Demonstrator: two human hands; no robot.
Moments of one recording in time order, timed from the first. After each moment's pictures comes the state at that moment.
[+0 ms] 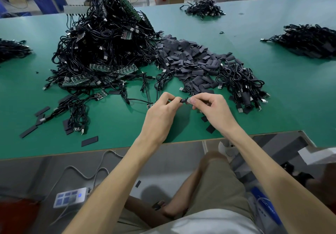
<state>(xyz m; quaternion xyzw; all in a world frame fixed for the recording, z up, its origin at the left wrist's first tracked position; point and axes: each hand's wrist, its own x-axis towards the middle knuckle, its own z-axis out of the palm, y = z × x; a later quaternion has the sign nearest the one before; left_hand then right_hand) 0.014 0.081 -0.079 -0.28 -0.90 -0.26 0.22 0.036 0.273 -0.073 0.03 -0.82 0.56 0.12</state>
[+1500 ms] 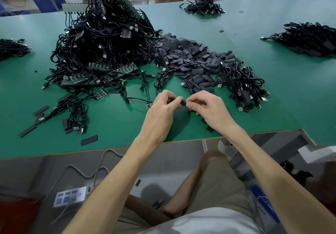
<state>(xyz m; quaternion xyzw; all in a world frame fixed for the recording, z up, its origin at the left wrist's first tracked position) 0.022 0.080 -0.072 -0.29 -0.90 -0.27 0.18 0.035 0.268 -0.072 0.05 -0.85 0.51 0.10</state>
